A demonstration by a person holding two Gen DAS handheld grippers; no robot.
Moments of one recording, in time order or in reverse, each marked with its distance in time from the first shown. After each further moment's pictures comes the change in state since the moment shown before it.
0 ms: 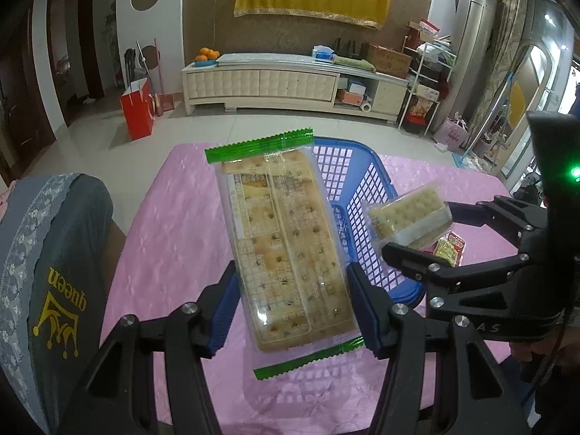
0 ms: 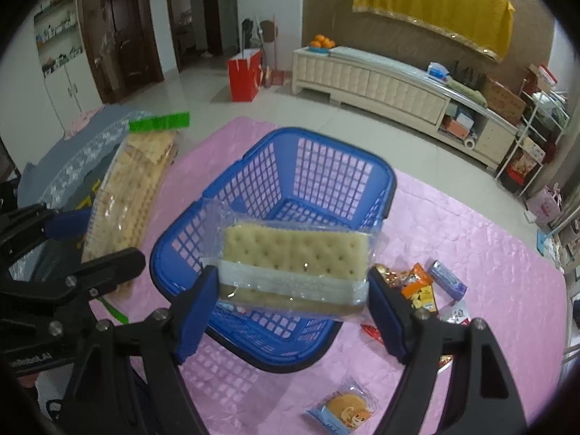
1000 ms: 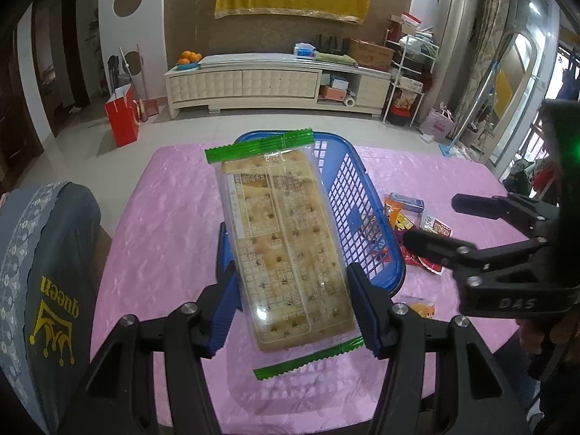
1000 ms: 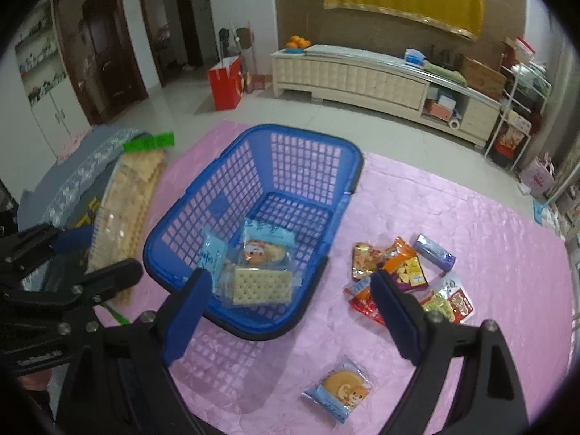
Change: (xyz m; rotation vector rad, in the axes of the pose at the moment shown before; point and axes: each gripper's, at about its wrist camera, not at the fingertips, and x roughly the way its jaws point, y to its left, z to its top) left arm 0.006 -0.023 0.000 0.055 0.011 -0.042; right arm -0.032 -0.032 -0.021 0.153 -0.048 -0.011
